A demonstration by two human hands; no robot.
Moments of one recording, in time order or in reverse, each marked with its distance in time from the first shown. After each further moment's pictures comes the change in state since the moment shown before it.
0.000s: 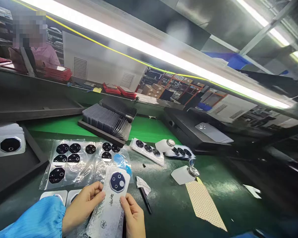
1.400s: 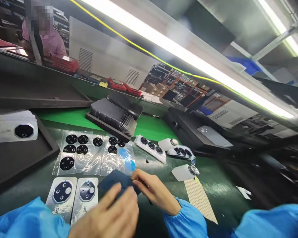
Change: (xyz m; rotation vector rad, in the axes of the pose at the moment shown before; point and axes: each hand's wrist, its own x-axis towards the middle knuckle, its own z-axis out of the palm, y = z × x) left_hand -0.058 0.020 0.028 1.618 0.190 1.123; right_hand 0.033 -0.114 -0.022 -1.165 -0.654 -0.596
